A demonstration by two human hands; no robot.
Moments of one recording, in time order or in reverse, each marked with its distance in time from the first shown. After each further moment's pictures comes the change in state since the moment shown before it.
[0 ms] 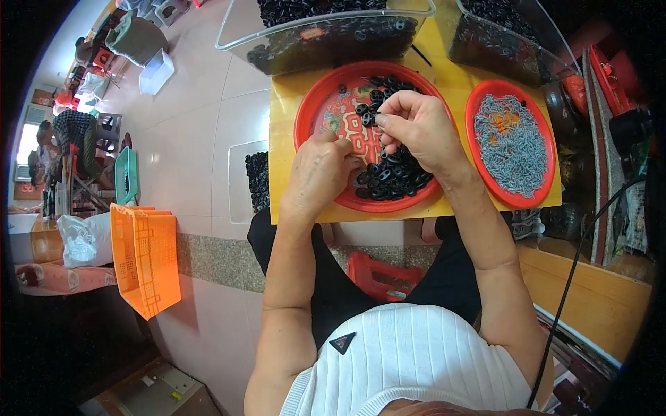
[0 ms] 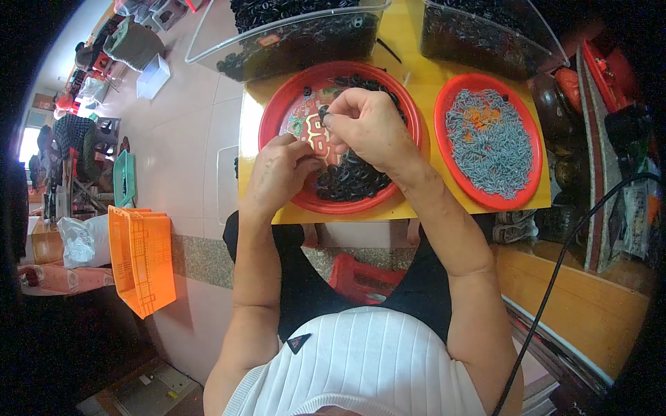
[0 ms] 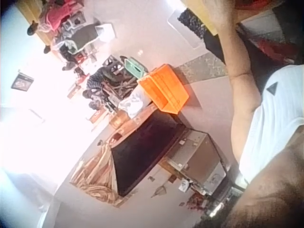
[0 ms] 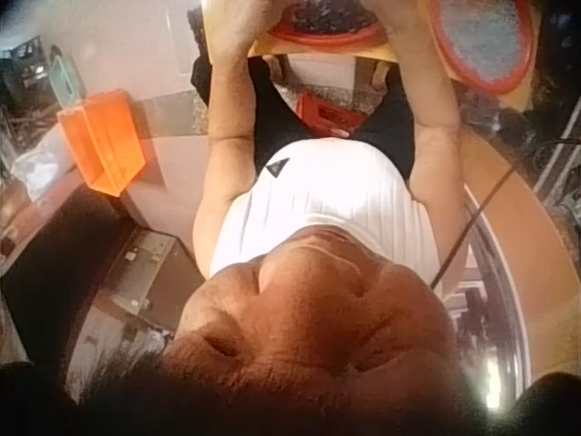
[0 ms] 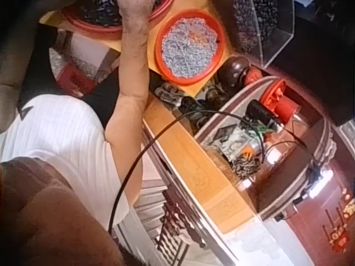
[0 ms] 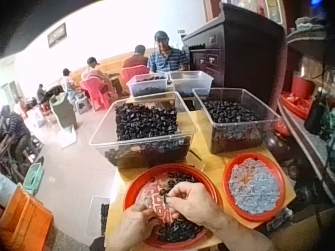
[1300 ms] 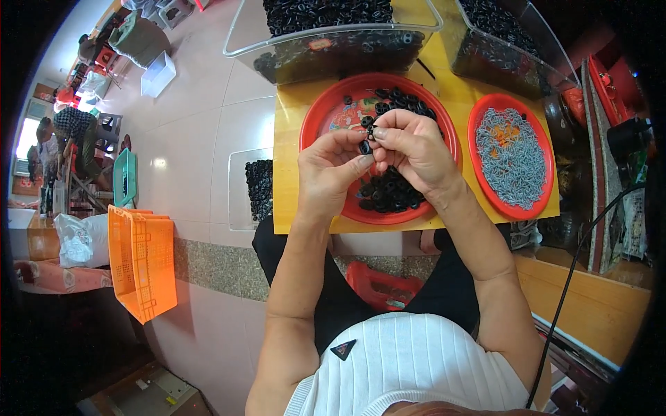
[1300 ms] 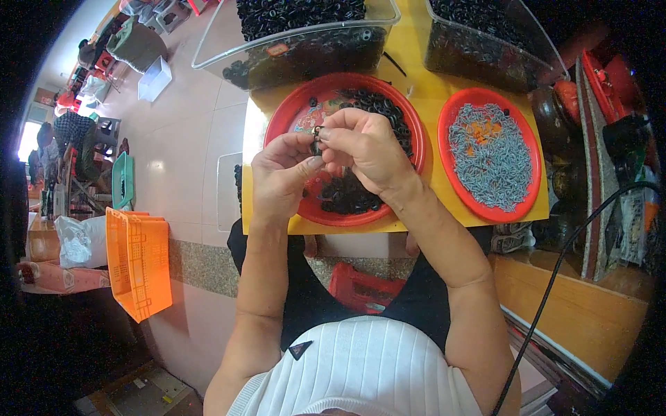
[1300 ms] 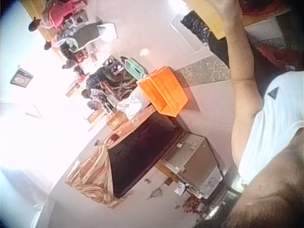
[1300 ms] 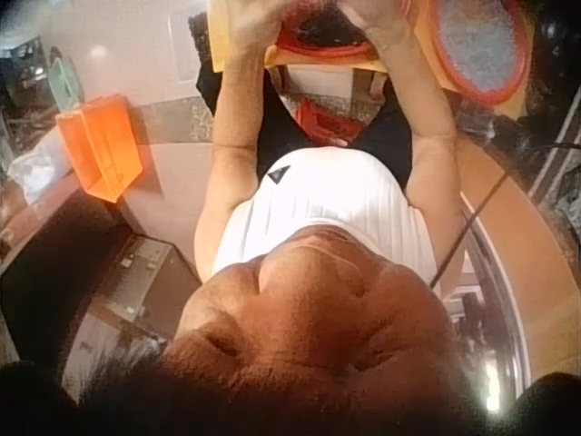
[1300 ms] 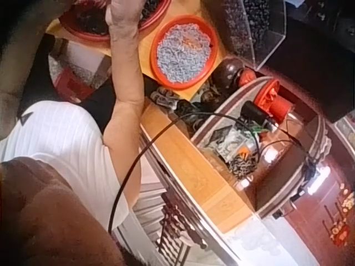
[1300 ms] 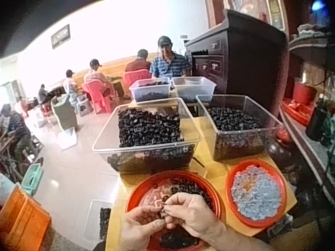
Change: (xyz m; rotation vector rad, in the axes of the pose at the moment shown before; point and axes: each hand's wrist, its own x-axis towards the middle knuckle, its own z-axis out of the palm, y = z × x) left_hand 0.006 0.018 0.005 -1.492 0.287 -0.263; right_hand 0.001 0.010 0.008 0.513 -0.134 0.111
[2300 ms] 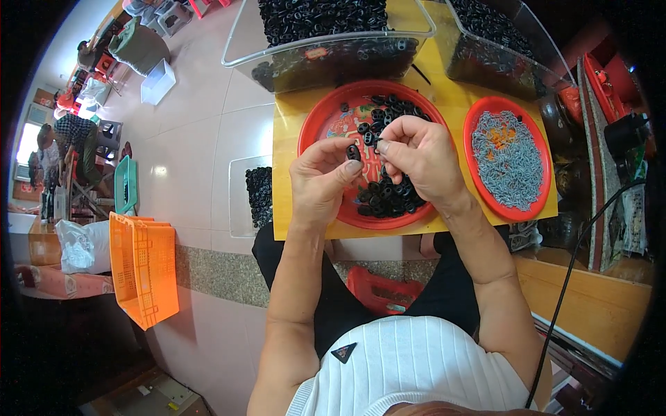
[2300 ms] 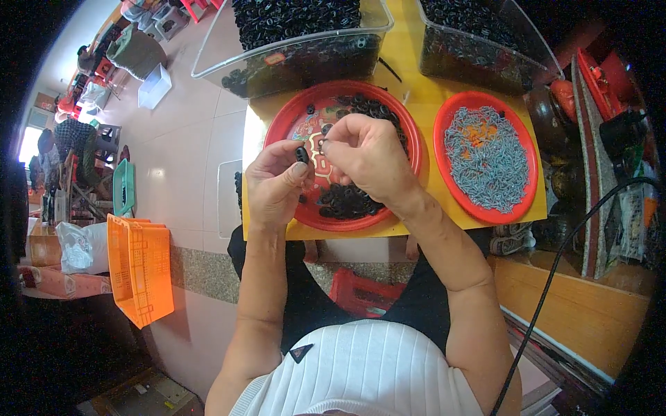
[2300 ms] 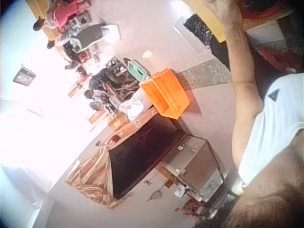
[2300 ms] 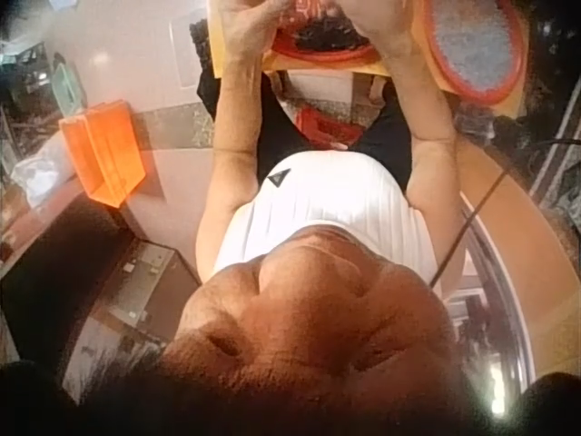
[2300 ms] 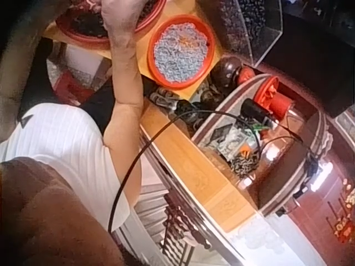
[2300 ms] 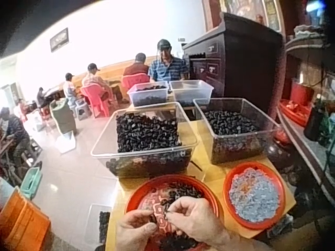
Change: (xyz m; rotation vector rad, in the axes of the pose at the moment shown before) left_hand -0.001 -0.006 -0.013 -0.147 -0.055 0.063; right_hand -0.017 -0.020 0.017 -0.404 0.110 -0.119
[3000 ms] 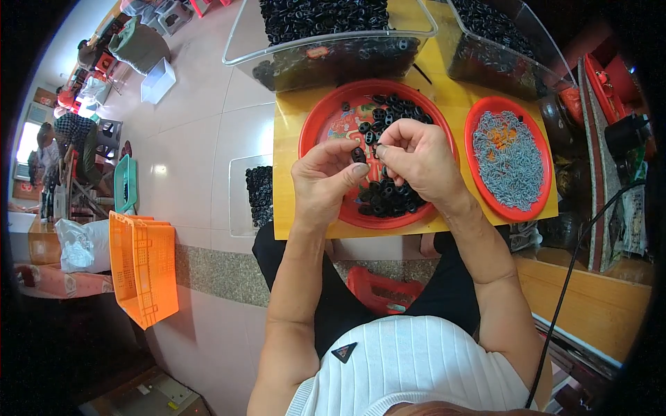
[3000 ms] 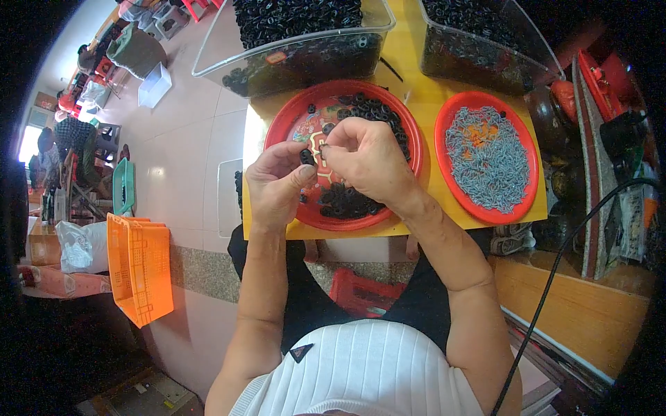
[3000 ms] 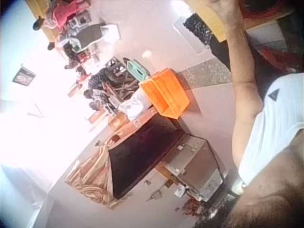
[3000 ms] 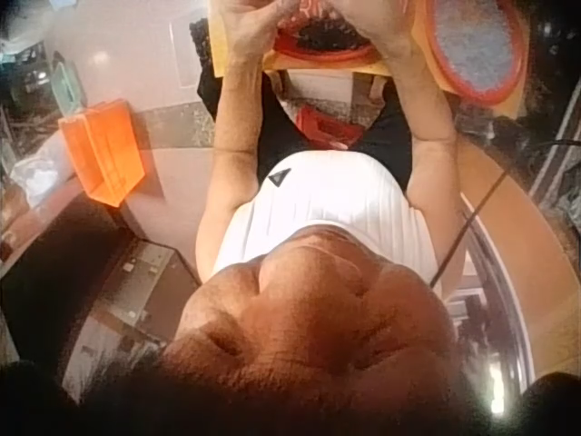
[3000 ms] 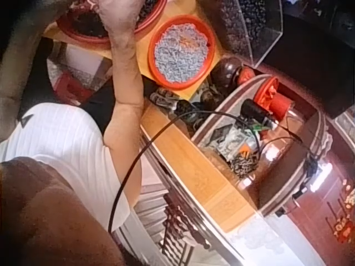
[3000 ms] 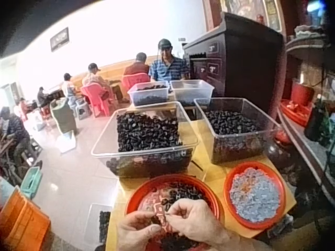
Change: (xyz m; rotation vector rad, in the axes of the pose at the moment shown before) left_hand -0.002 -0.001 0.003 0.128 0.003 0.026; right_hand -0.001 -0.003 0.000 -0.177 -0.002 0.039
